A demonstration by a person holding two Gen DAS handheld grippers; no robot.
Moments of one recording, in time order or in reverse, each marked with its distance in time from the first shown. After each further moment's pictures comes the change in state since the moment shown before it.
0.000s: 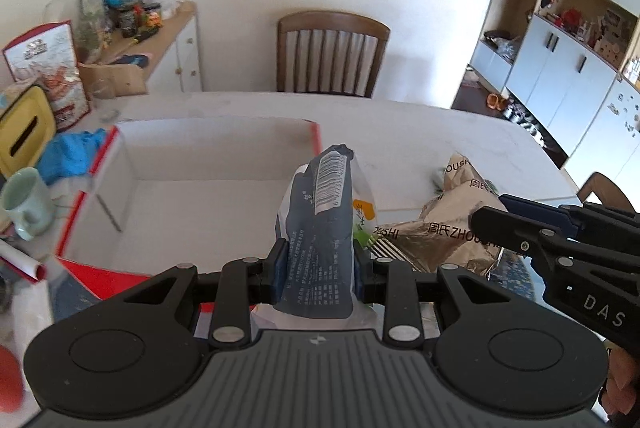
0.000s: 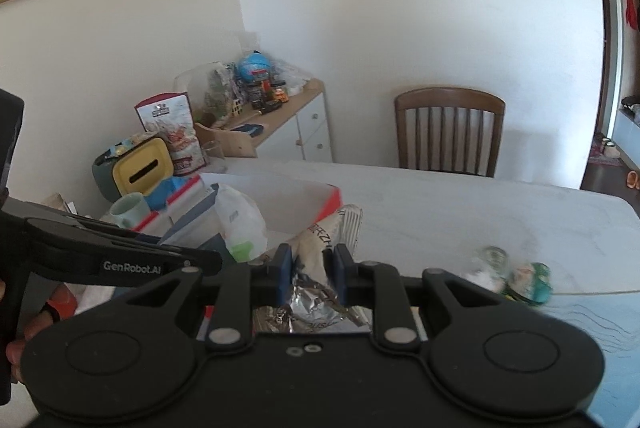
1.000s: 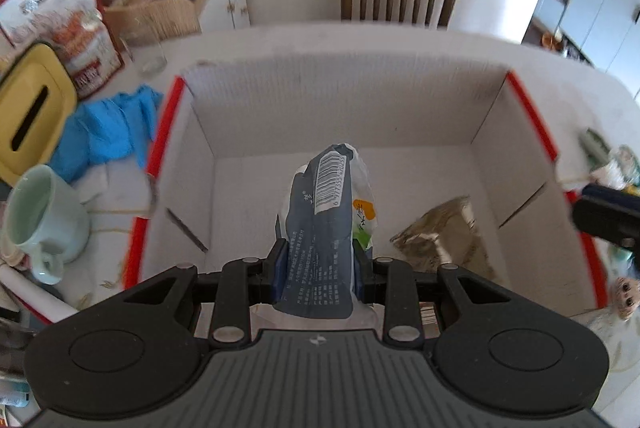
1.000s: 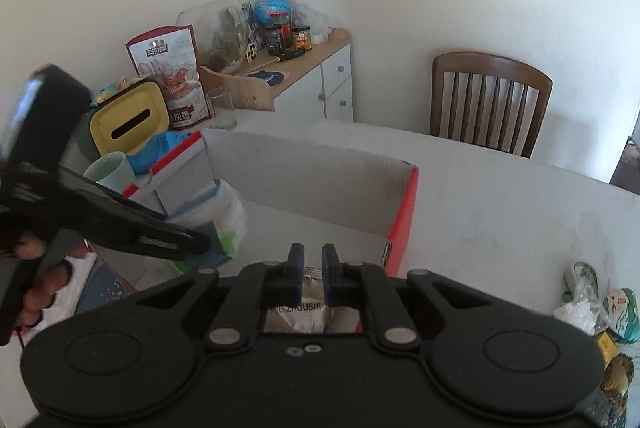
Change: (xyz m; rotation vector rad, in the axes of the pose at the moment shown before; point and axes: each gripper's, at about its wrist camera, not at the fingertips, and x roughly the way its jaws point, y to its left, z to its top) left arm 0.140 0.130 0.021 0.045 0.230 0.117; right arm 0.143 0.052 0.000 -0.062 0.144 0.001
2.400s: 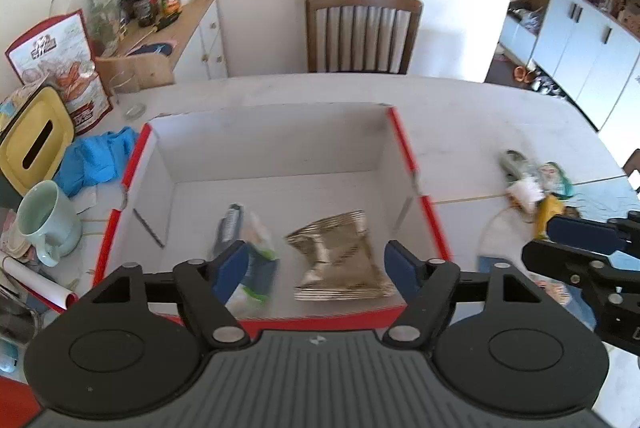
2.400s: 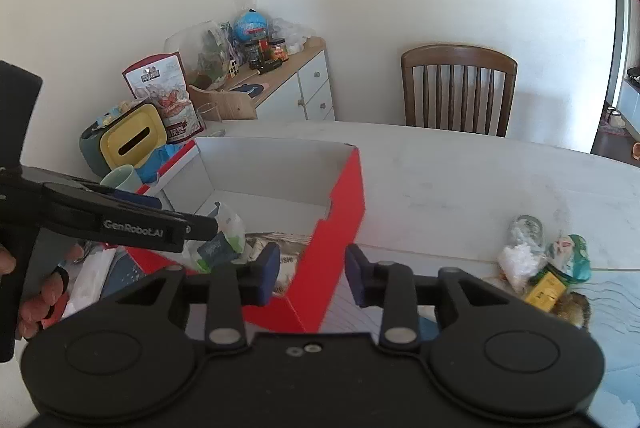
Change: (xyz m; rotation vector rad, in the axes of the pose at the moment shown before) left arm -0.096 -0.074 -0.028 -0.006 -0.165 -0.052; right arm -0.087 -0.042 -0.024 0.095 -0.018 0.005
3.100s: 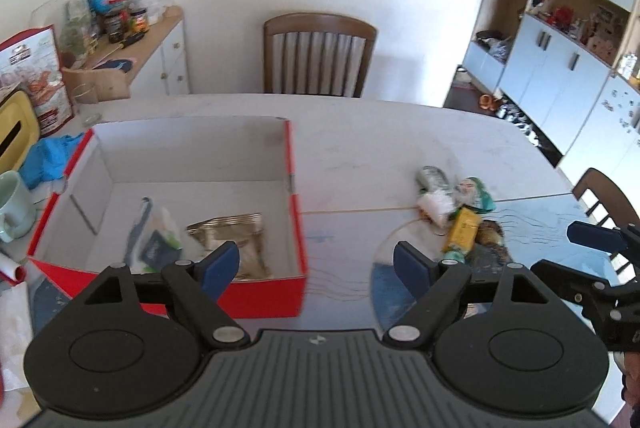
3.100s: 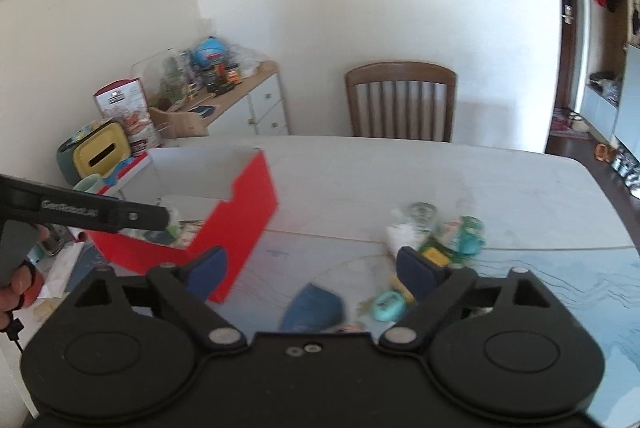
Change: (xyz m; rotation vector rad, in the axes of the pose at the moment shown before) left arm -0.037 -0.086 -0.024 -0.036 -0.084 -0.094; right arm -0.084 -0.090 -0.044 0.039 -0.078 -0.094
